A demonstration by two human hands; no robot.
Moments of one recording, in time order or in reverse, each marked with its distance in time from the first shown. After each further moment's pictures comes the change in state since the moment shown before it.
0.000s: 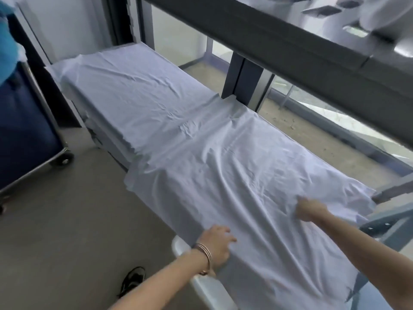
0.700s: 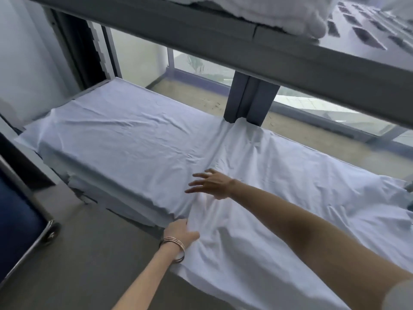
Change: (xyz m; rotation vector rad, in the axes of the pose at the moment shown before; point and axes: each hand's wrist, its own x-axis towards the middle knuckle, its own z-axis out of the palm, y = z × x) left_hand -0.002 -0.277 -0.215 -0.294 -0.042 -0.417; right_hand 0.029 -0.376 -0.240 -0.457 0.531 -0.843
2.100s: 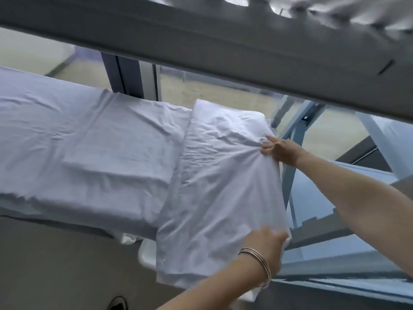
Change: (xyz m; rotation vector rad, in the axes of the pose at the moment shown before) left_hand -0.193 0.332 0.351 0.438 -0.272 0.841; right_hand -0.531 0.080 0.262 -0.128 -0.132 0.547
